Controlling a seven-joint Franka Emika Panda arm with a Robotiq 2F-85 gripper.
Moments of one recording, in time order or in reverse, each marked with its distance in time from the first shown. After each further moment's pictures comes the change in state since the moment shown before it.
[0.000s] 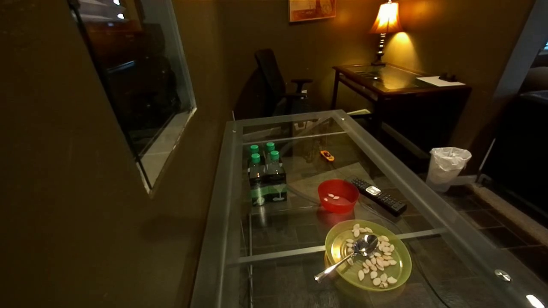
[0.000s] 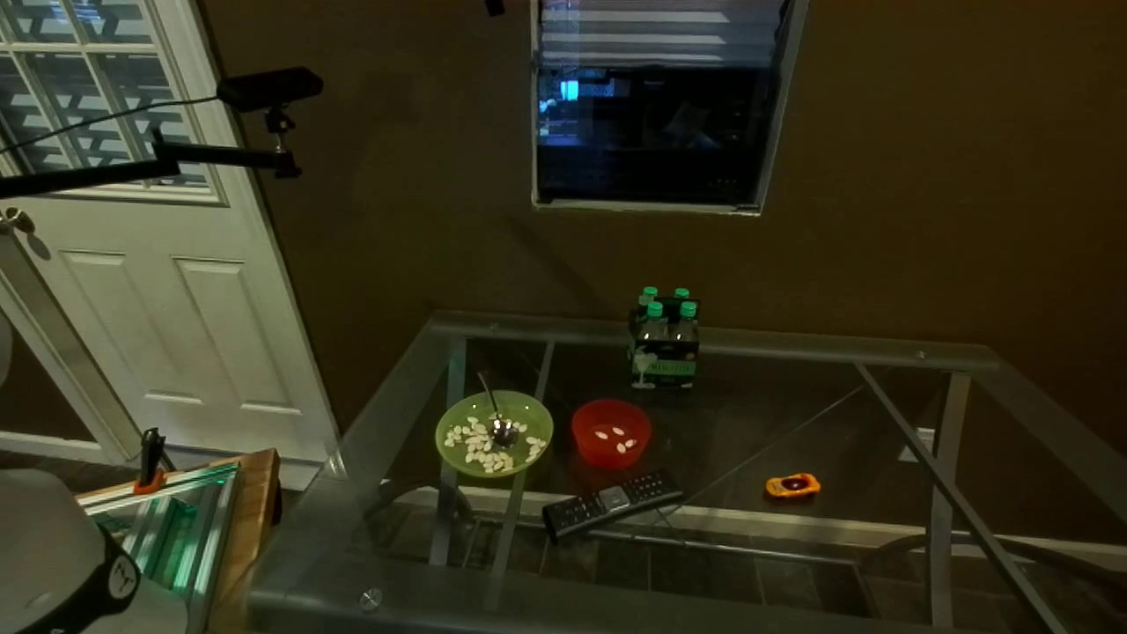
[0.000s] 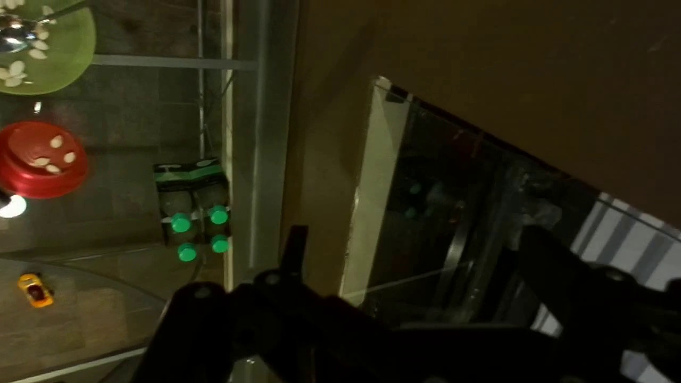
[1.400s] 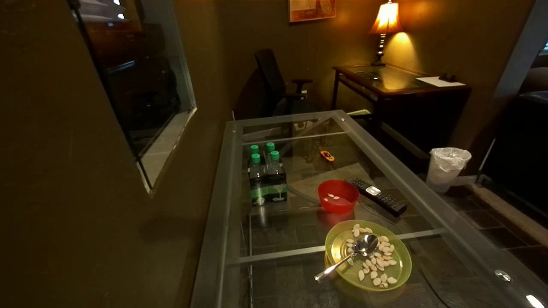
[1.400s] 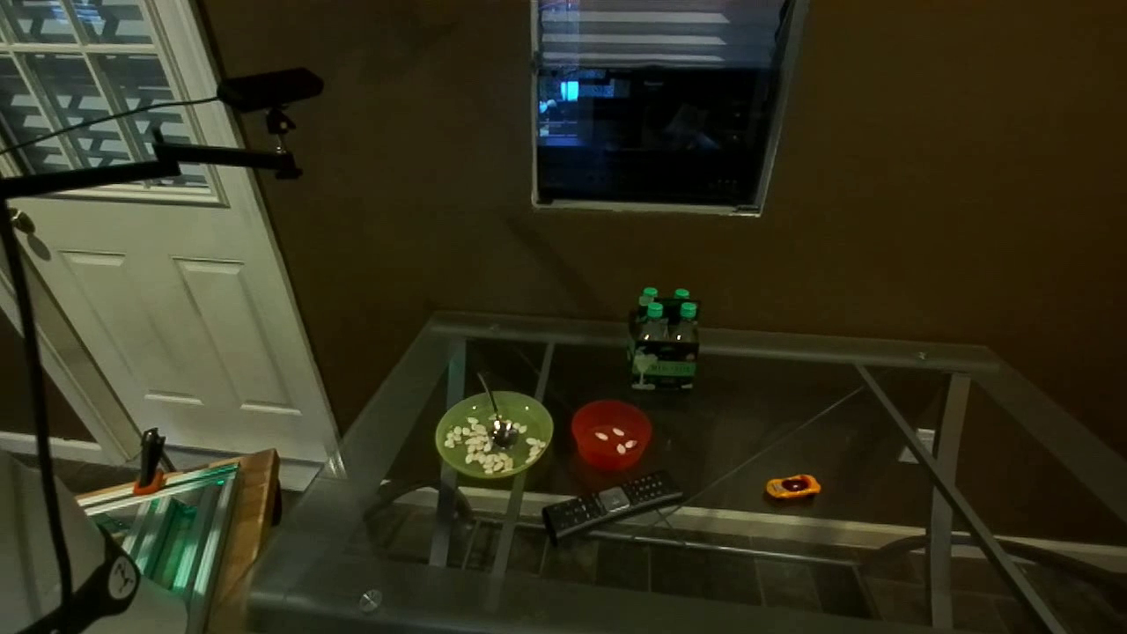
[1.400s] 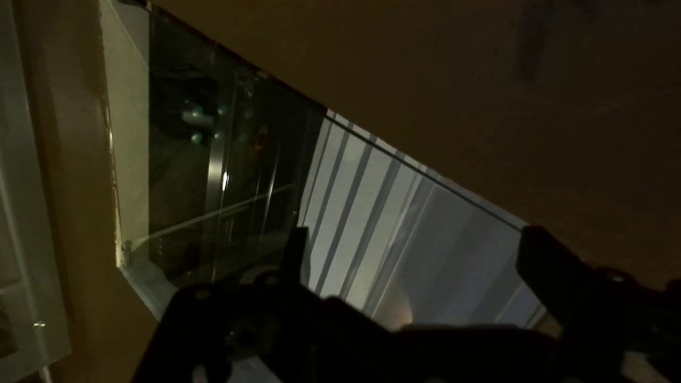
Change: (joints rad) arm 0.212 0.231 -0.098 0.402 -0.032 0.251 0.015
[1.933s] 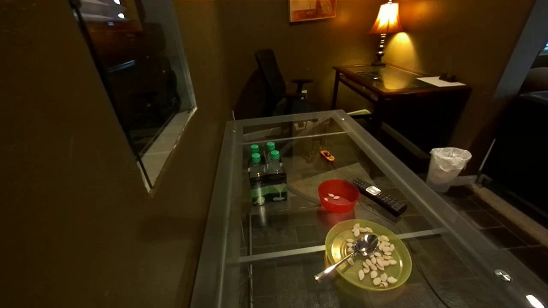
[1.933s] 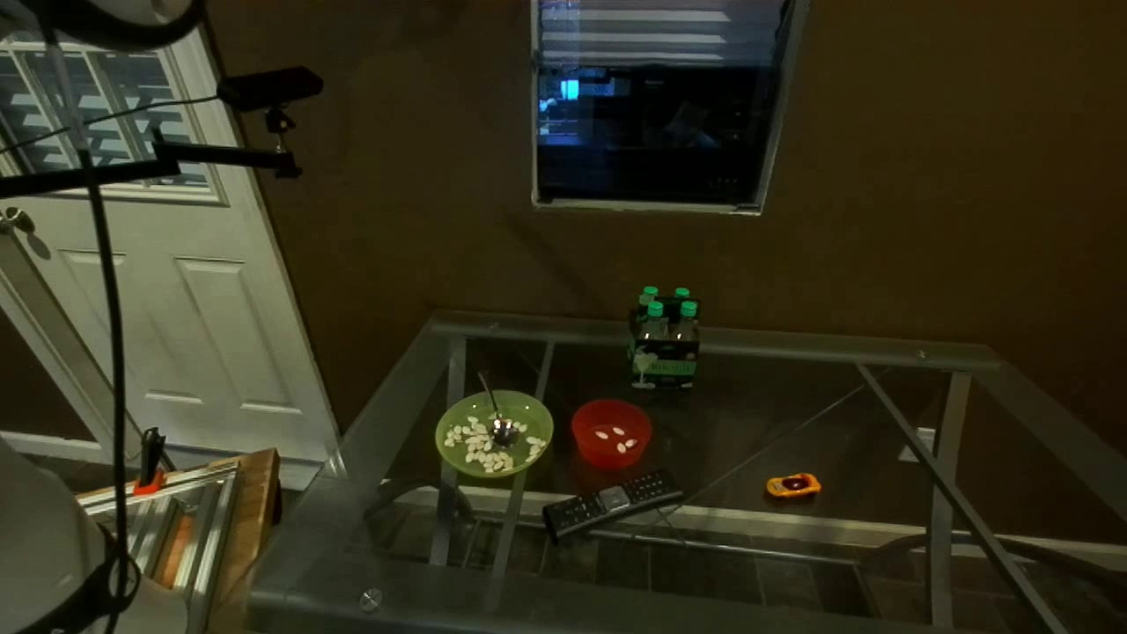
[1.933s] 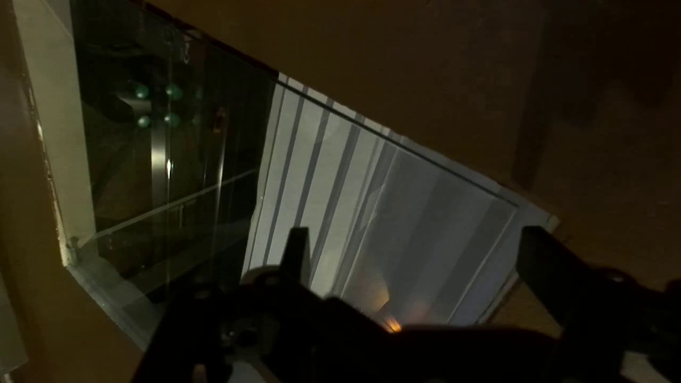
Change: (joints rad) arm 0.066 0.141 -0.054 0.191 0.000 0.046 0.018
